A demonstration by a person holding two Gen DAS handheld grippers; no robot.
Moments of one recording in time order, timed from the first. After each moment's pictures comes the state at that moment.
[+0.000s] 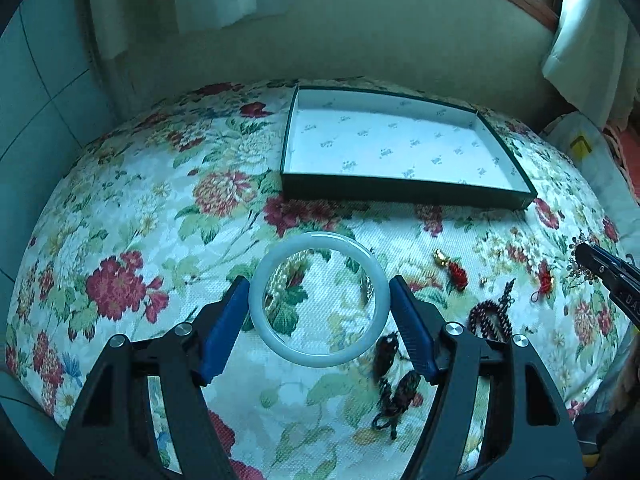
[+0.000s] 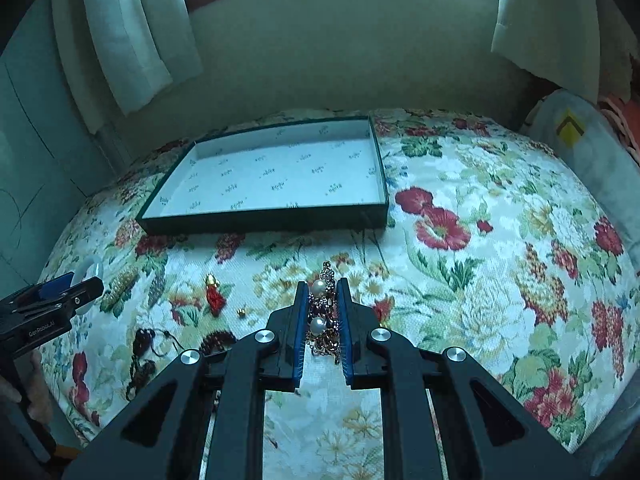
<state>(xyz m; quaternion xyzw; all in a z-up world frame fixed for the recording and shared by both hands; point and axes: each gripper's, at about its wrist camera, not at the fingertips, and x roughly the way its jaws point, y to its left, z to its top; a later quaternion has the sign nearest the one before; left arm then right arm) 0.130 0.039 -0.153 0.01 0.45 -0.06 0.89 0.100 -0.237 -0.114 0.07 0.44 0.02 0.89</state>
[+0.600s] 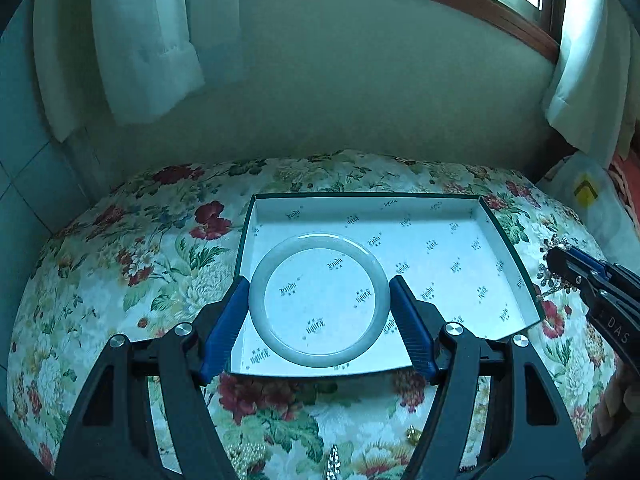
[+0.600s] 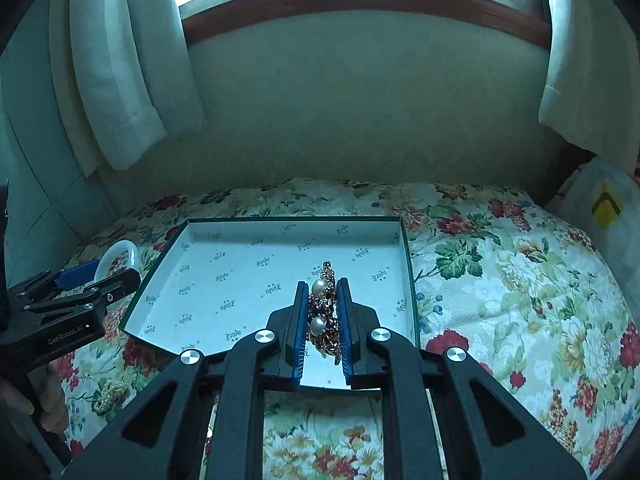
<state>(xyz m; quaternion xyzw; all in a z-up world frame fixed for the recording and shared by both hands) 0.264 -0.011 -0.126 0.01 0.39 -0.07 0.92 0.231 -0.233 -0.103 0.06 0.39 0.04 0.92</state>
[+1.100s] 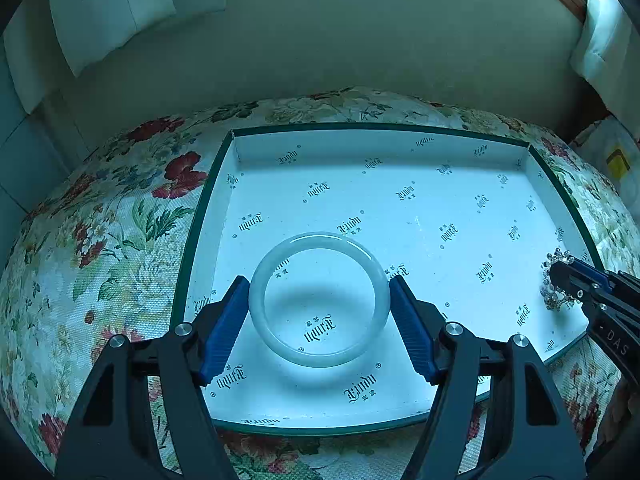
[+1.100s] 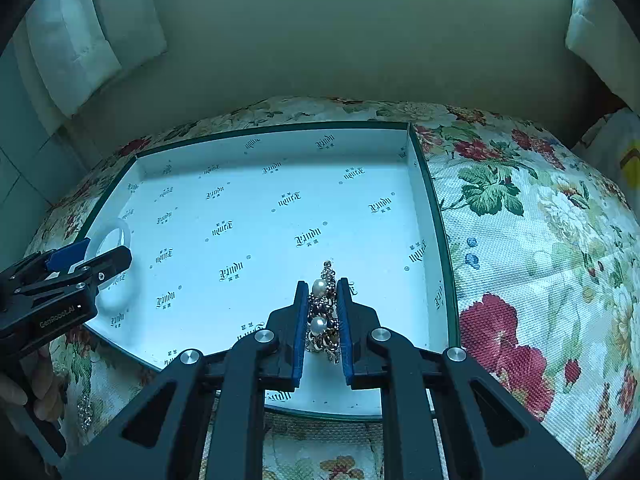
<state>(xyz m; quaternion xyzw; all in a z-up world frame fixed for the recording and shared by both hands) 0.306 -0.022 -0.206 0.03 0.45 -0.06 0.89 0.262 -0.236 -0.188 0.06 0.48 0.03 0.88</state>
